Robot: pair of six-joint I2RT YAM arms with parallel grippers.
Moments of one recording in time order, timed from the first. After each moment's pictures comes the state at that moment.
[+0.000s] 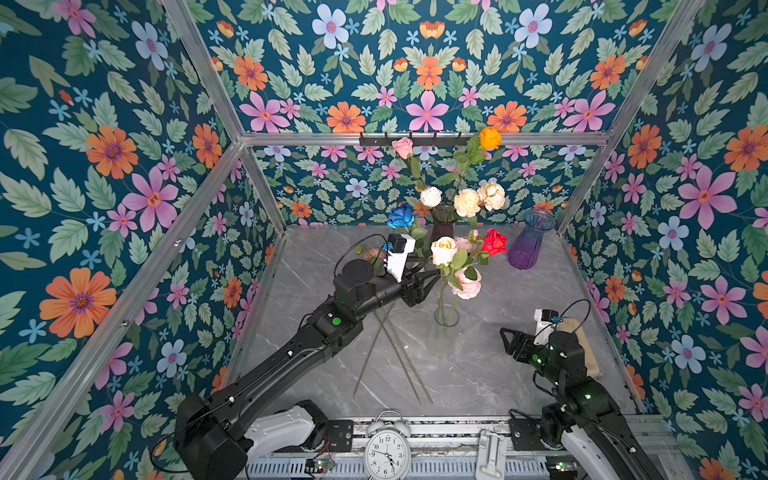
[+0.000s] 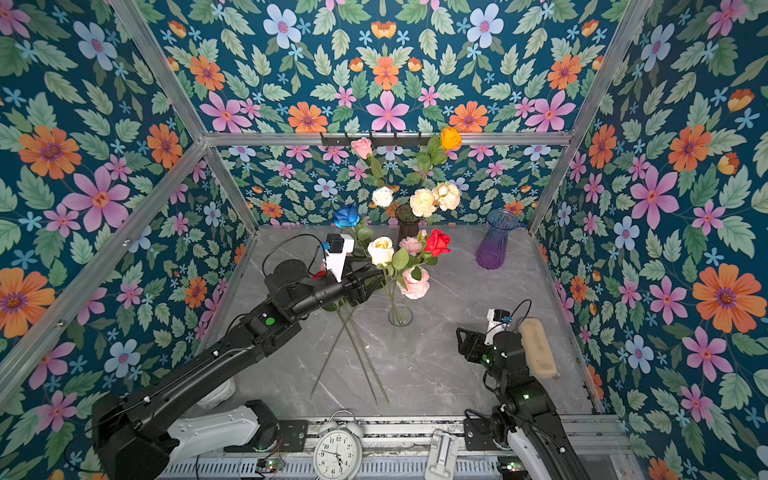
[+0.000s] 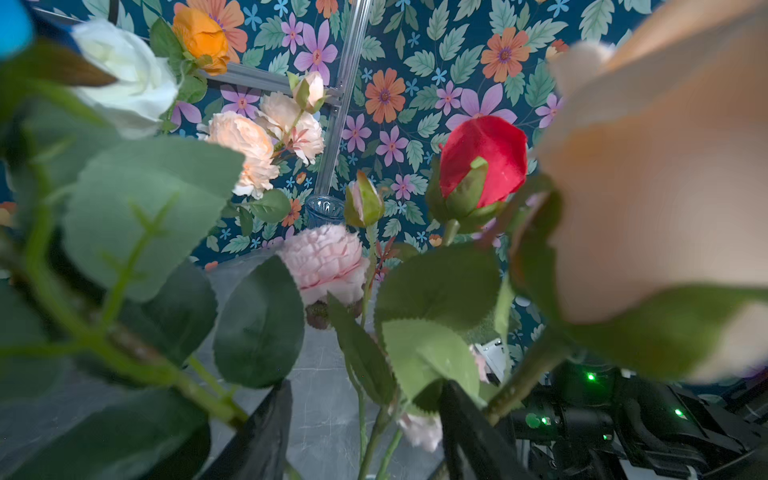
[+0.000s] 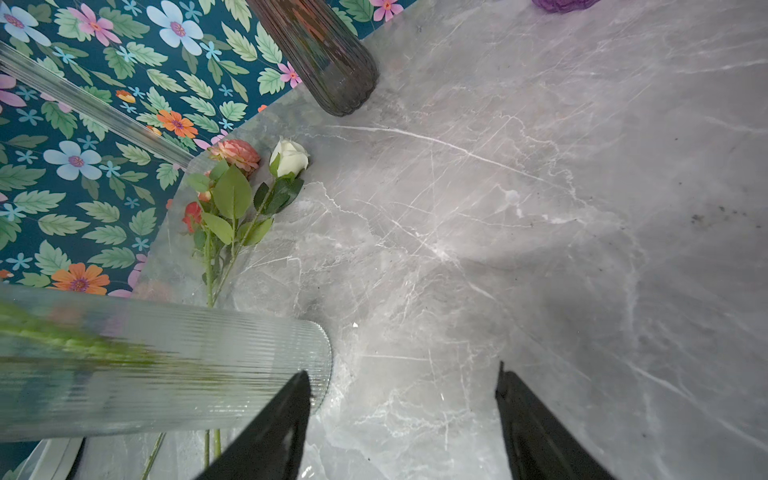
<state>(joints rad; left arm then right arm) -0.76 1.10 0.95 0.15 0.29 -0.29 0.26 0.37 0.26 -0.38 -0.12 0.58</state>
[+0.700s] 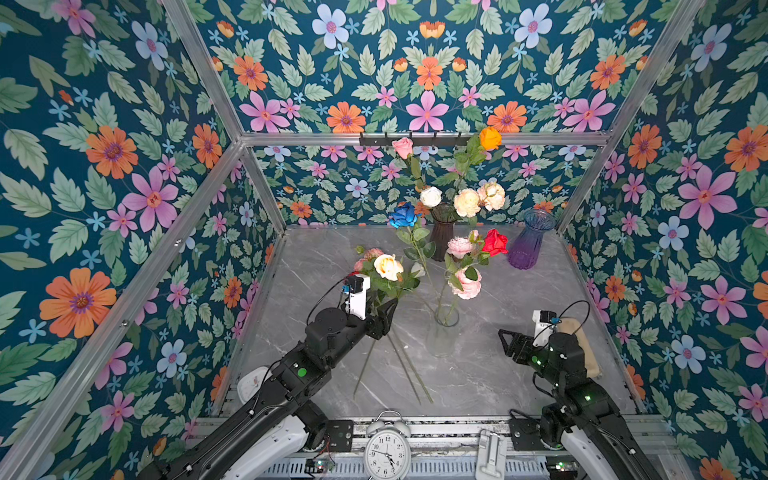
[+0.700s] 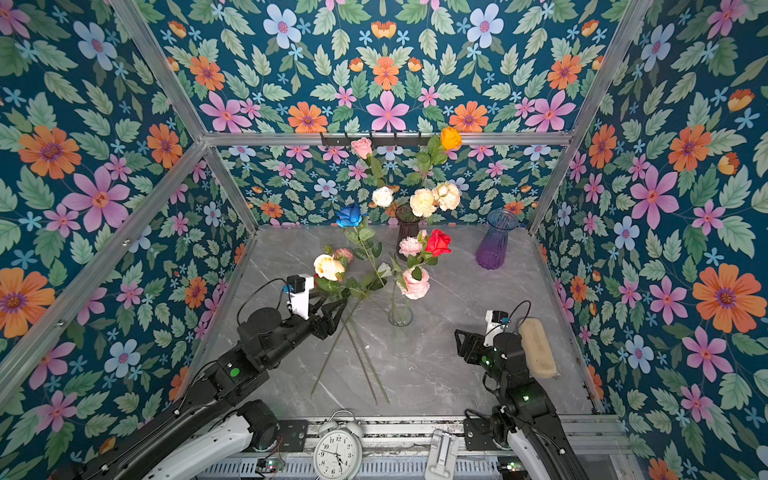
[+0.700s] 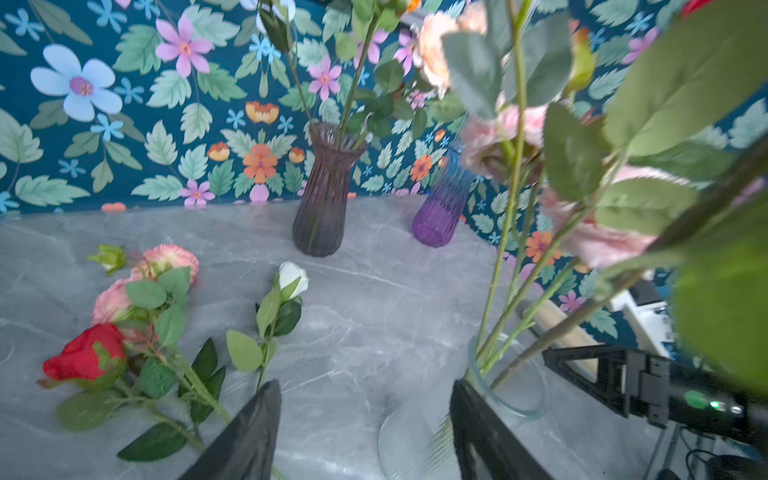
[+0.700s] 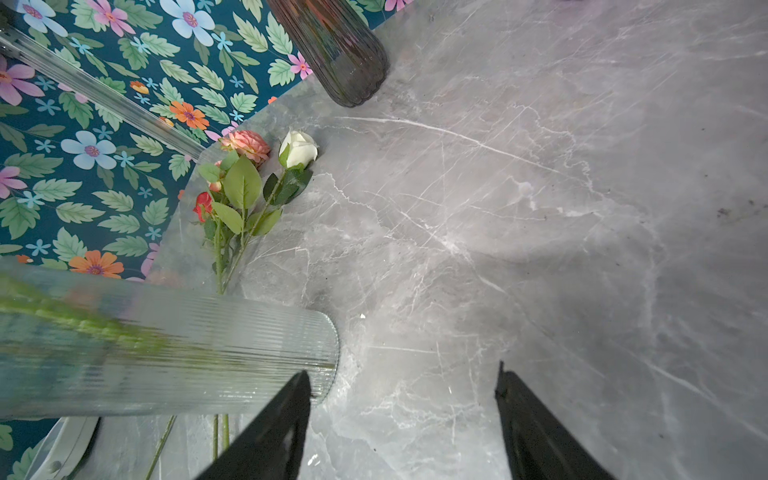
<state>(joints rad) -0.76 0.72 0.62 -0.09 -0.09 -0.33 0.26 0.35 0.24 -0.38 -0.15 0.57</state>
